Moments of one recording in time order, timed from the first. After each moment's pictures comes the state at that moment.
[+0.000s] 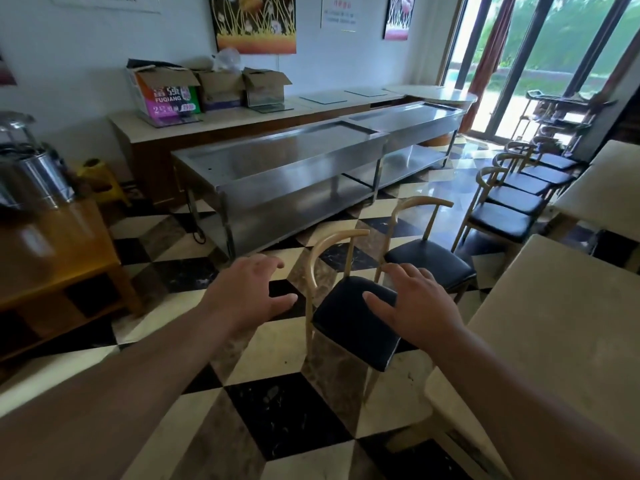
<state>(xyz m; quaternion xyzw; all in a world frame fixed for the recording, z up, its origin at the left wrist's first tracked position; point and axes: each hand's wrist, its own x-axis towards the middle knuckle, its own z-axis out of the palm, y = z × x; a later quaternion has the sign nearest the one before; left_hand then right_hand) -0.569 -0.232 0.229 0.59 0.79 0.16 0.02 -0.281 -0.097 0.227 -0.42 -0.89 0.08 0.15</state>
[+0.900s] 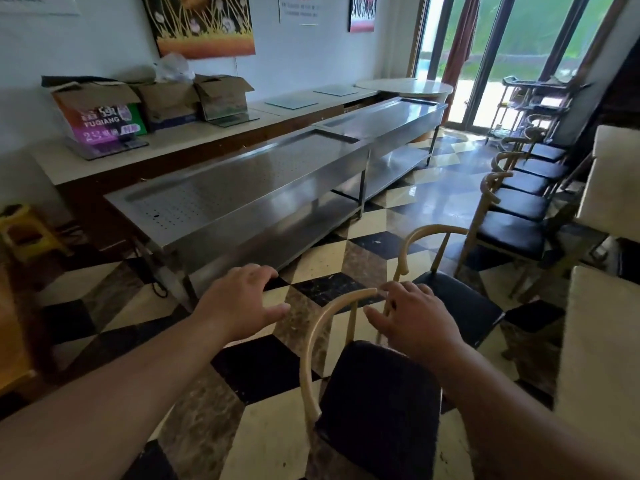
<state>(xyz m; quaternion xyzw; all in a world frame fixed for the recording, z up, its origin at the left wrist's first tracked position) -0.797 0.174 0.231 0.64 0.76 0.11 0.05 -0.489 0.270 0.202 -0.51 -0.85 0.09 0.12</state>
